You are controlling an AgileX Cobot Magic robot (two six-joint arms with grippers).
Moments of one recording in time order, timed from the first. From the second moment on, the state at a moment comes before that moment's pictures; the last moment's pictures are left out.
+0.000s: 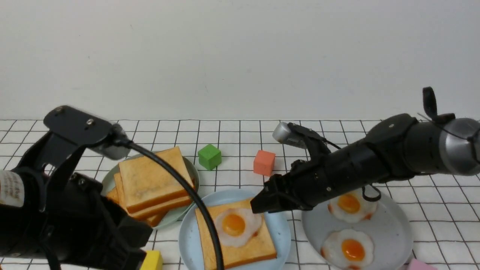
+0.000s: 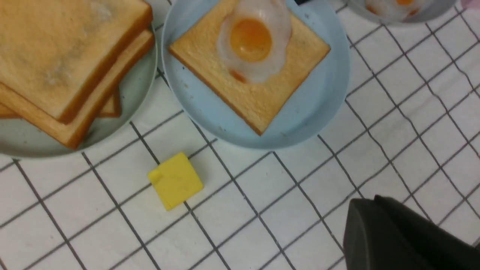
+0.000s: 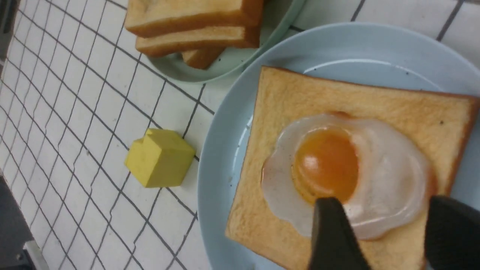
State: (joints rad) right arm 0.36 1.88 -1.13 1.18 0.70 -0.91; left arm -0.53 0.99 -0.84 -0.24 0.79 0.12
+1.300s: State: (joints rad) right arm 0.73 1.40 -1.28 0.36 0.84 -0.39; left arm 0.02 1.66 -0.96 -0.65 0.50 0.06
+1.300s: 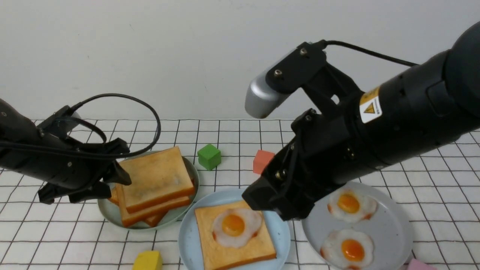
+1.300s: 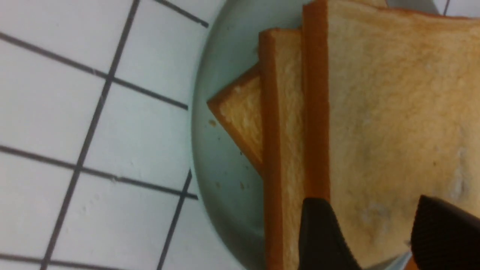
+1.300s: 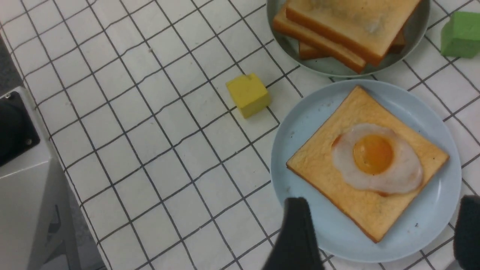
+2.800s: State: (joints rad) right arm 0.73 1.36 -1.28 0.20 0.87 -0.18; left arm -0.30 1.55 -0.76 -1.13 0.38 0.33
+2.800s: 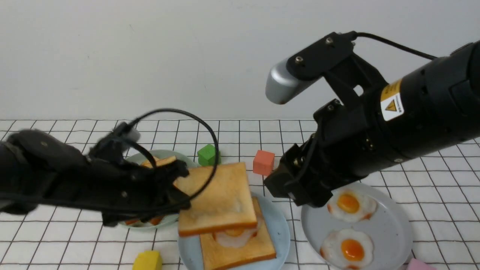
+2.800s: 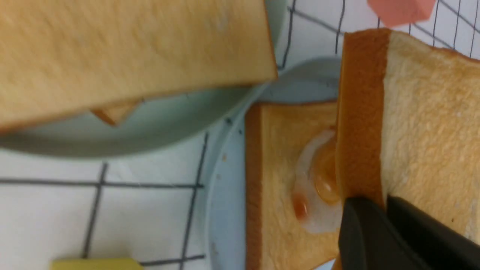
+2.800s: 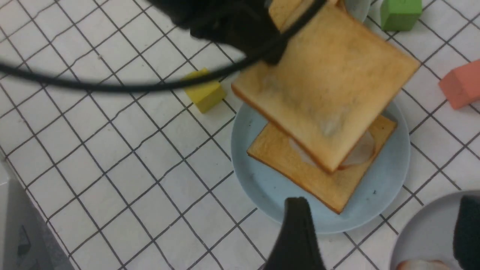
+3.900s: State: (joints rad) right arm 0.73 1.35 -1.28 0.10 0.92 -0.13; left arm -0.39 1.58 -0.72 -1.32 0.34 0.54
